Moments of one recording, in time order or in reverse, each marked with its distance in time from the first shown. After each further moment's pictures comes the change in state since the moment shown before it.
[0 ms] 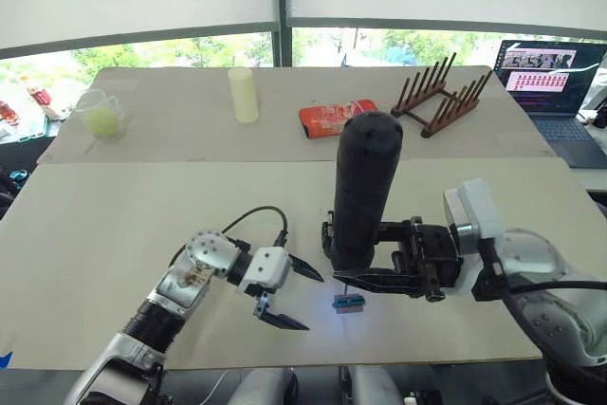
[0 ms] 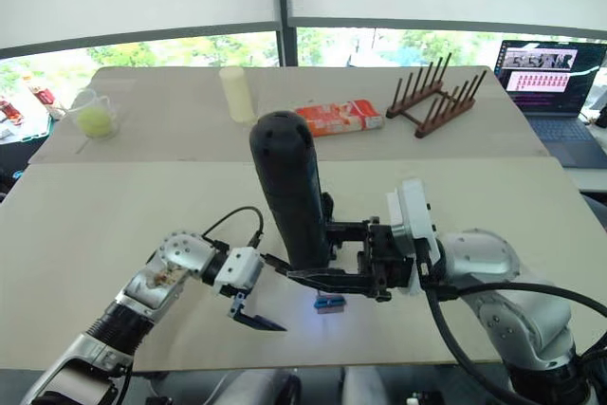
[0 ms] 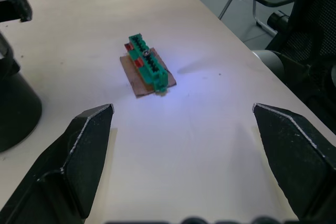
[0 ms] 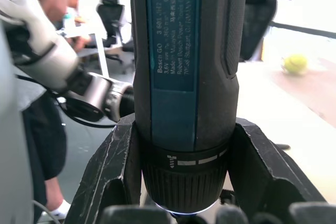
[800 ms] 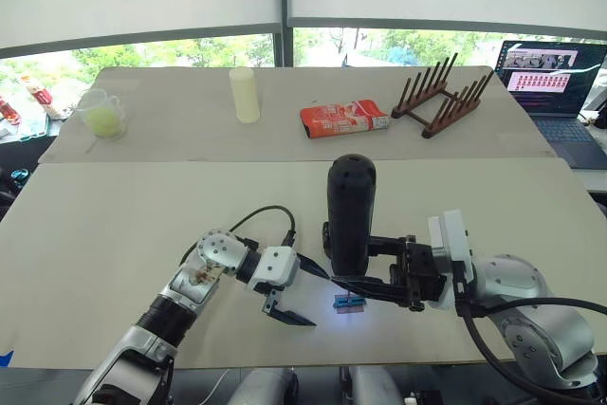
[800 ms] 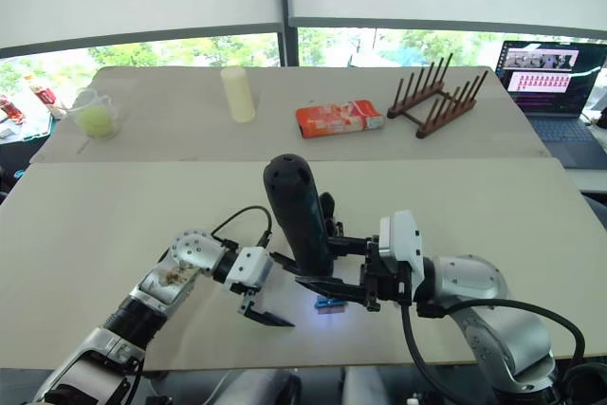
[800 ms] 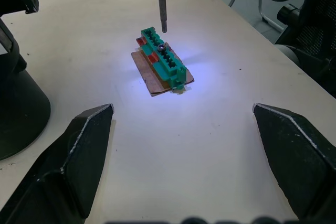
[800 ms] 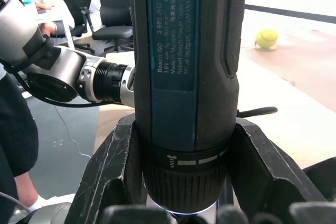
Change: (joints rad) left arm -0.043 -0.033 -0.009 0.087 0.022 -0.047 -0.003; right arm 0.108 0.057 0.052 0.038 -0.184 -0.123 0.000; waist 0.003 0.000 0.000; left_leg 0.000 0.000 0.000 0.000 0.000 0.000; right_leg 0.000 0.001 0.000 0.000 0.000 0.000
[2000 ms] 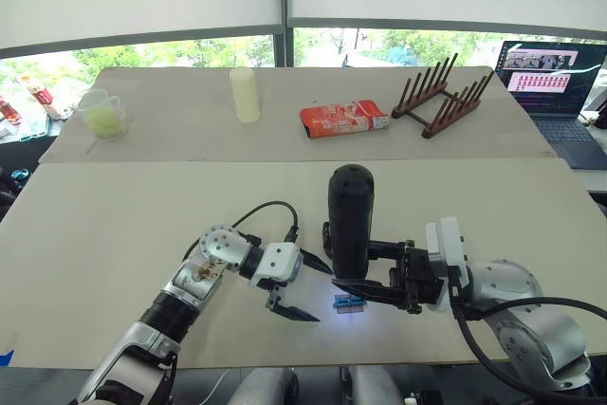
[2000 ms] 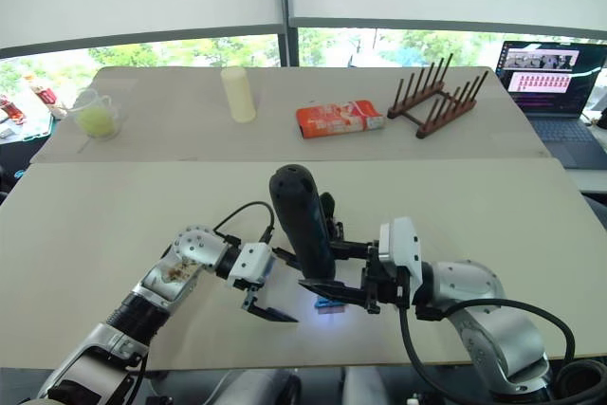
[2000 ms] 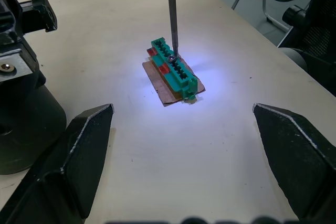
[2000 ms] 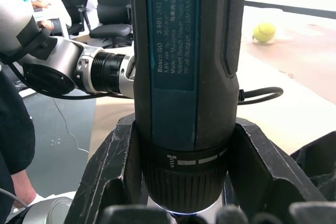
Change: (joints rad) left arm -0.019 -0.010 0.000 0.000 -0.001 0.003 0.020; right arm 0.028 0.007 0.024 0.057 -0.037 -0.067 0.022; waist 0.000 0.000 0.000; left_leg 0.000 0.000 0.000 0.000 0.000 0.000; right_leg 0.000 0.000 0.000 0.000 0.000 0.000
